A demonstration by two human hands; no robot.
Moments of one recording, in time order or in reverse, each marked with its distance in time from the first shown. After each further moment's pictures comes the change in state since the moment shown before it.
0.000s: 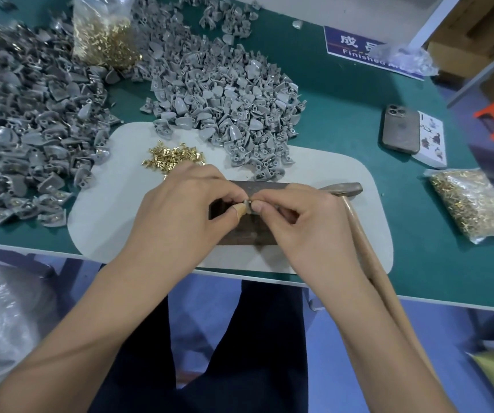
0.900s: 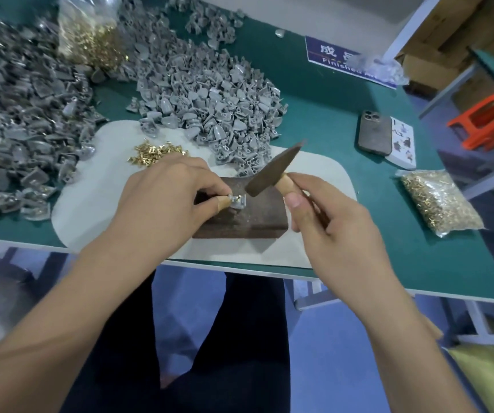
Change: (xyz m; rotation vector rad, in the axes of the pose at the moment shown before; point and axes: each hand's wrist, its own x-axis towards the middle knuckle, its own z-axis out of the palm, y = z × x) left_hand 0.009 0.002 -0.008 0.092 -0.050 0.001; right_hand -0.033 0.002 -0.052 -0.071 -0.035 0.164
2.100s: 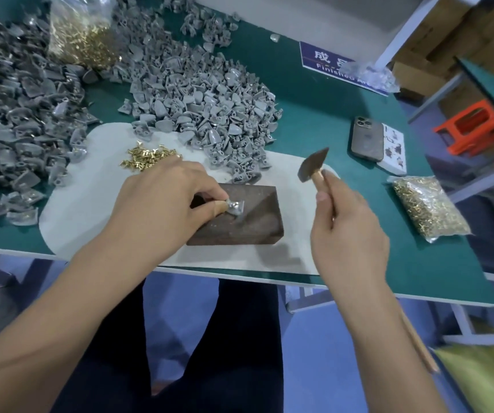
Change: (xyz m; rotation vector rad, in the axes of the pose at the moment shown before) left_hand 0.004 -0.001 0.000 -0.008 -0.024 -0.003; right_hand 0.012 0.017 0.010 -0.357 0.249 0.288
